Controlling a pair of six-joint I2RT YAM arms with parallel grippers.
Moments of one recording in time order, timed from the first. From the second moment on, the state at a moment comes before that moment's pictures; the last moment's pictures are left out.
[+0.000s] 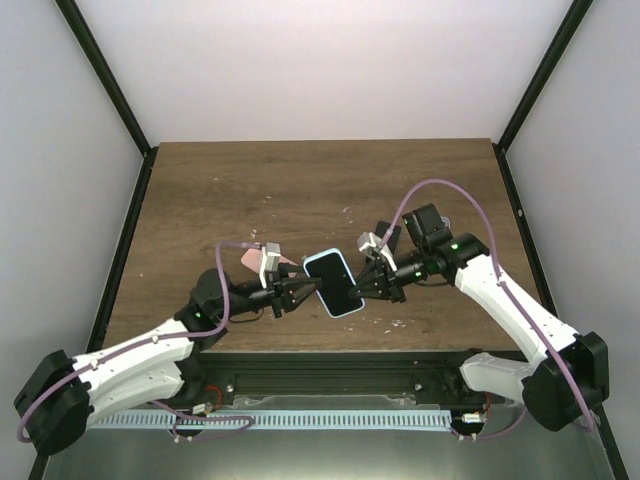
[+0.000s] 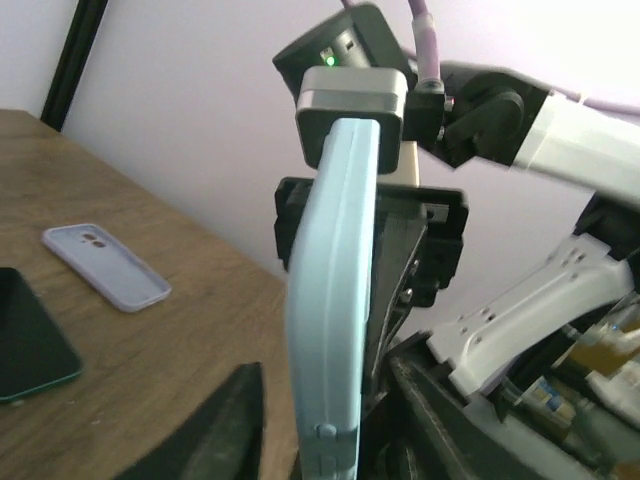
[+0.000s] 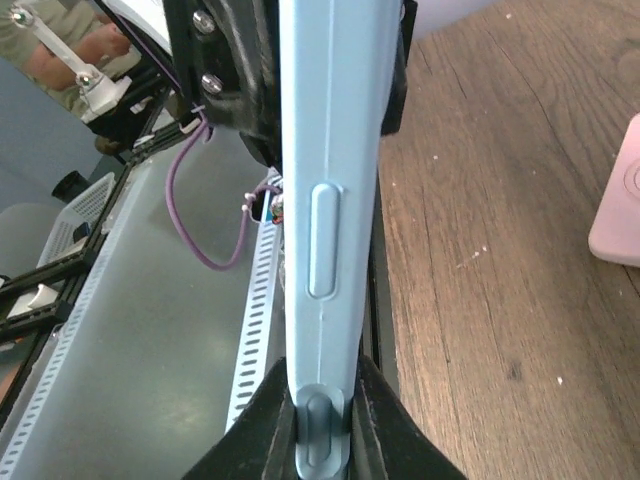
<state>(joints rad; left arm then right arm) -0.84 0.92 0.34 0.72 0.48 -0.63 0.47 1.15 0.95 -0.82 -1.16 -0.51</state>
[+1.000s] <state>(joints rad) -0.84 0.94 0.46 0.40 0.57 -0.46 0.48 1.25 1.03 -1.00 -1.11 -0.64</state>
